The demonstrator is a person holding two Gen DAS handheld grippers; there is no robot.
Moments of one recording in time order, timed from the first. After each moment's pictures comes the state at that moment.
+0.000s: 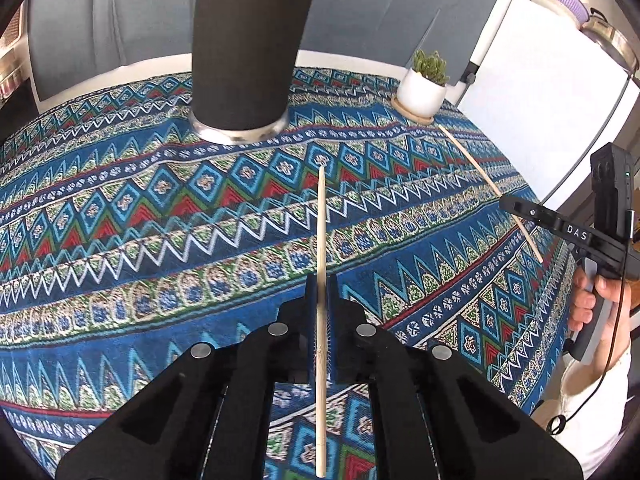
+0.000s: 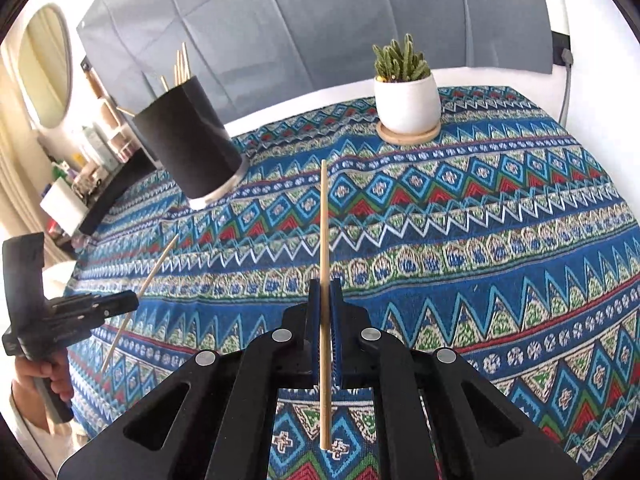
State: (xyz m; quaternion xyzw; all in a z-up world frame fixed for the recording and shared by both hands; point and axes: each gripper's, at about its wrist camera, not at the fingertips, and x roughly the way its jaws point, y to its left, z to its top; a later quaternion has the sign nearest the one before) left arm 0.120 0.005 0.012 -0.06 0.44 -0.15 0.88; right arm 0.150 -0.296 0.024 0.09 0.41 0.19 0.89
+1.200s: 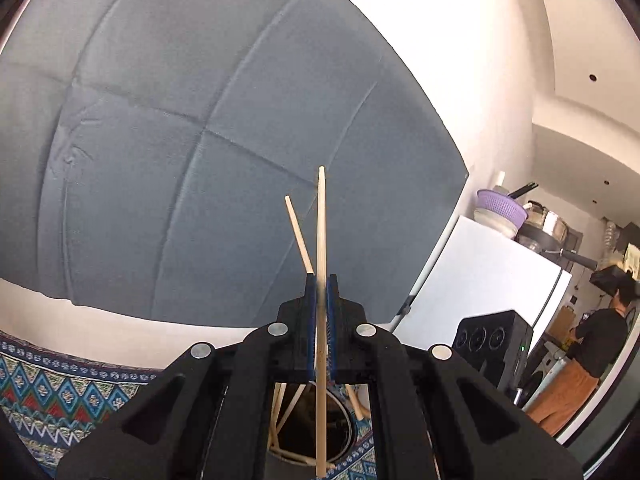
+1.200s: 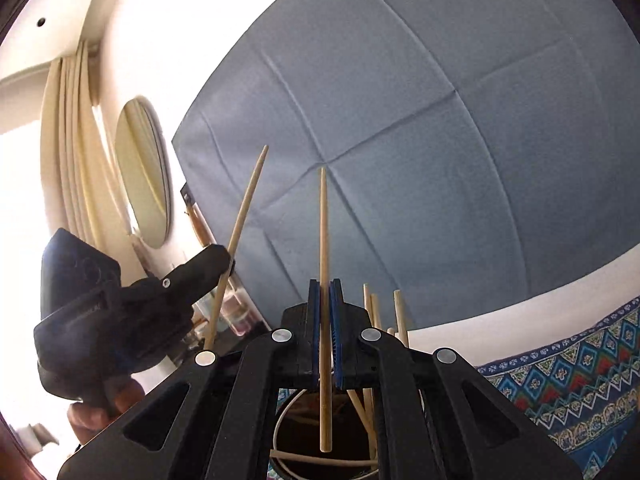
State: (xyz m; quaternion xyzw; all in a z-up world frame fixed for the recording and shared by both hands) left arm 0.301 0.114 0.171 -0.22 0.10 -0.26 0.93; right arm 0.344 -0.093 0.135 0.21 0.13 0.37 0.90
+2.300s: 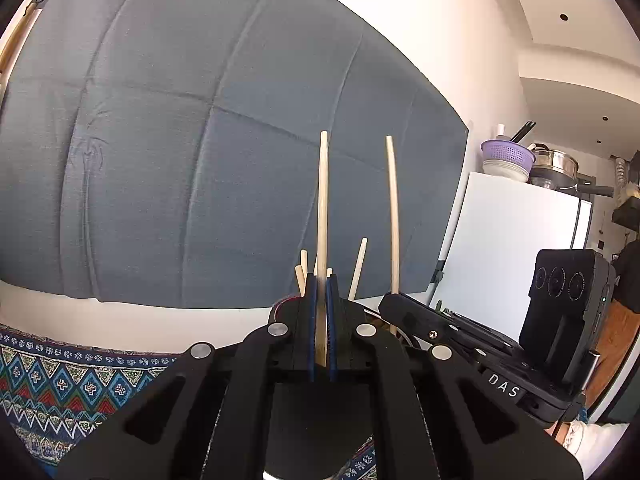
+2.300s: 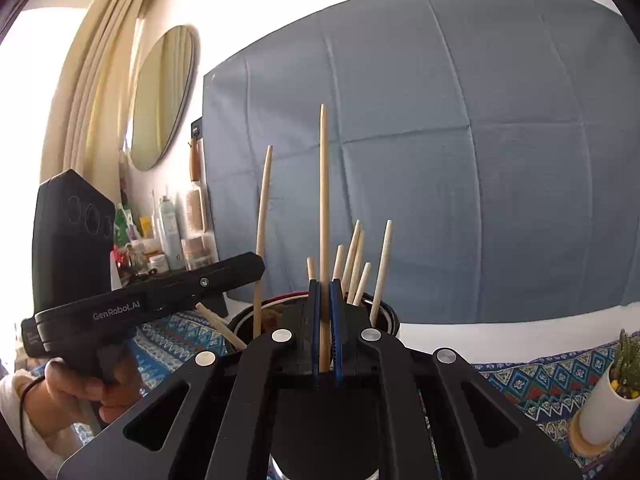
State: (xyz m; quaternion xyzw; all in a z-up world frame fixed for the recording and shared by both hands) left arm 0.266 0.100 0.103 -0.12 0.09 -0.23 0.96; right arm 0.284 -0.089 0.102 0.03 0.08 0.33 0.94
